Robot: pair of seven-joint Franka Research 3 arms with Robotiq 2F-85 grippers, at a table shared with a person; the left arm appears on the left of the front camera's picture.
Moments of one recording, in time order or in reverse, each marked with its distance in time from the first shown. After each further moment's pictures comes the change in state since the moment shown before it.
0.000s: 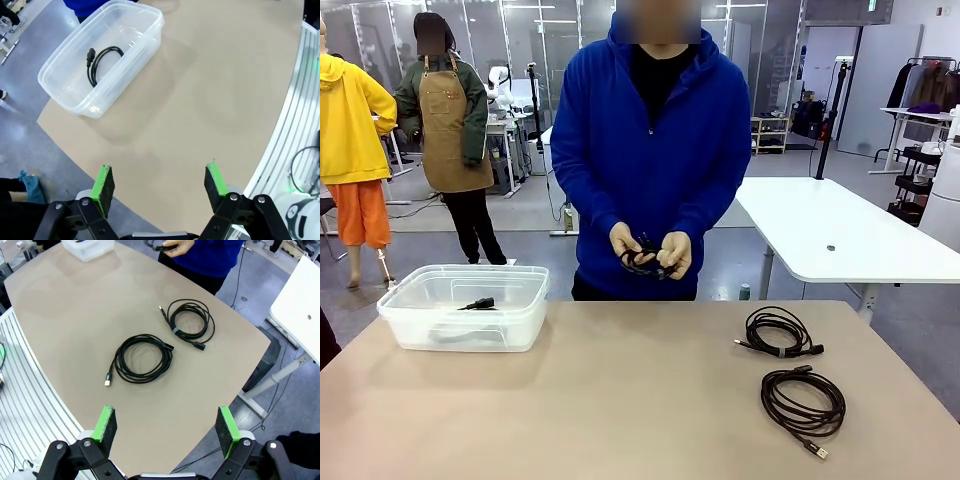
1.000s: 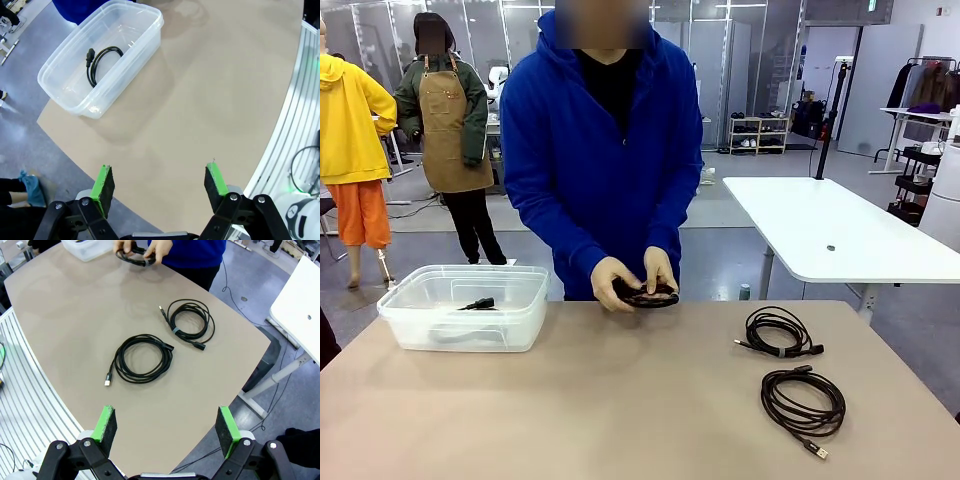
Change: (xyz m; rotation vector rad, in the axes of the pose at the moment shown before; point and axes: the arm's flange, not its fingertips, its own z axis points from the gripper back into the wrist) left arm 0.001 0.000 0.000 0.000 0.001 -0.002; right arm 0.000 0.000 0.000 0.000 0.000 0.001
